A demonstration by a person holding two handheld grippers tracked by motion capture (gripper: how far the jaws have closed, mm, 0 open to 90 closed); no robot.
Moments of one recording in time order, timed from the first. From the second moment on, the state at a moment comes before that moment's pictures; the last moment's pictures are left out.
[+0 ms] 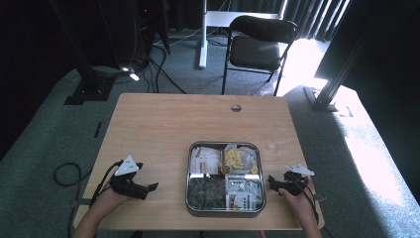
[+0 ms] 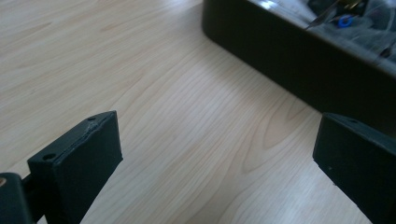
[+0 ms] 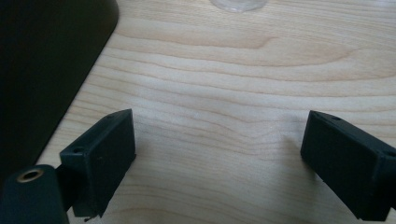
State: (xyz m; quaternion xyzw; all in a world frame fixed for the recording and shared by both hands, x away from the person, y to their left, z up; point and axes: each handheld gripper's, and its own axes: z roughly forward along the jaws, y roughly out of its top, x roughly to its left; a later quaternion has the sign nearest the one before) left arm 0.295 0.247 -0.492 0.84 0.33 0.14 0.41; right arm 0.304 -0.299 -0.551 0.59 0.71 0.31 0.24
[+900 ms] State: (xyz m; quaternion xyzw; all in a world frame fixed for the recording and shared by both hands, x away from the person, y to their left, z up) left arm 0.310 0.165 -0.475 0.87 0.24 0.10 0.43; right arm 0.304 -0.299 -0.551 0.59 0.71 0.31 0.24
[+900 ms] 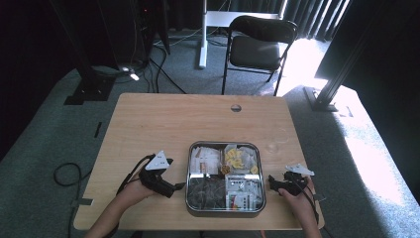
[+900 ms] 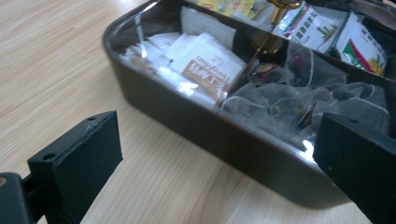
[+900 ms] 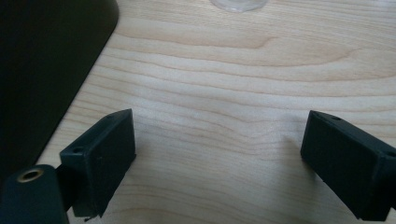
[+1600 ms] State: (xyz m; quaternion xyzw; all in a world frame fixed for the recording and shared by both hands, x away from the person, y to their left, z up) left arm 0.320 0.105 -0.474 0.88 0.18 0.07 0.43; right arm 0.304 -0.299 -0.551 0.59 0.71 0.31 0.24
